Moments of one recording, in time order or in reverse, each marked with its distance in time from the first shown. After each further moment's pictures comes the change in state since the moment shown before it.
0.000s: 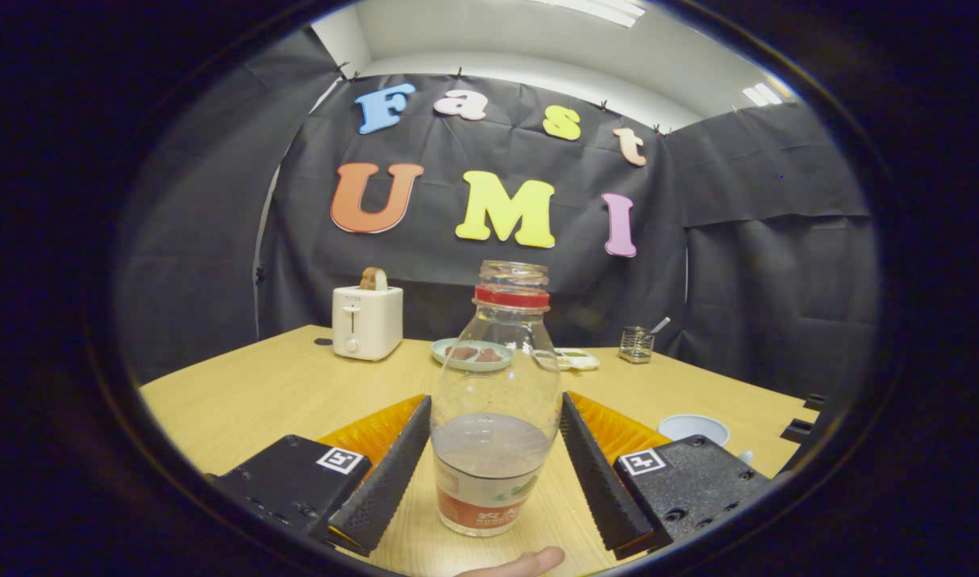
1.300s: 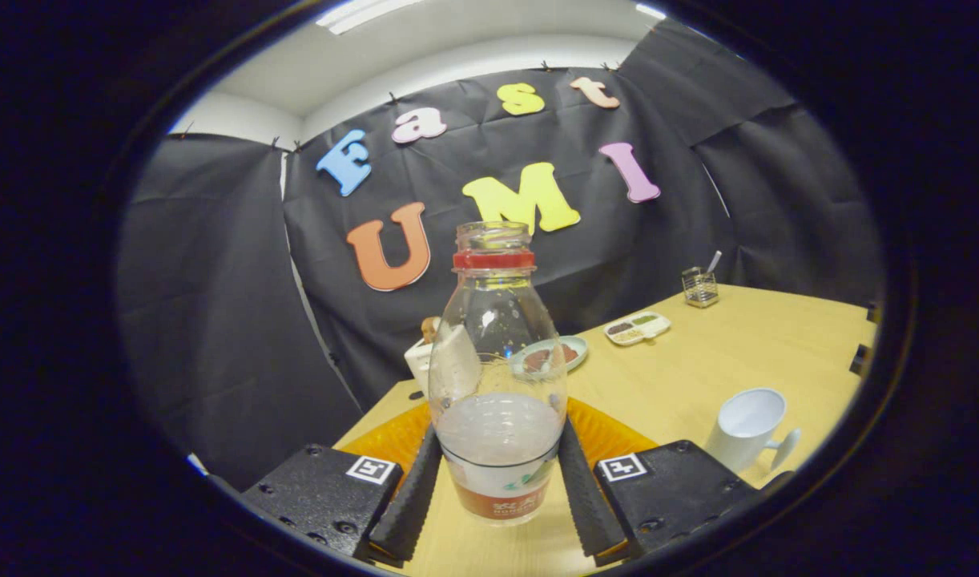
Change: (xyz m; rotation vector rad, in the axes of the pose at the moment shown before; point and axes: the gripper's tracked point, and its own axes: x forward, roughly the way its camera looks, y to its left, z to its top) arm -0.025 0.012 0.086 0.463 0.050 0.237
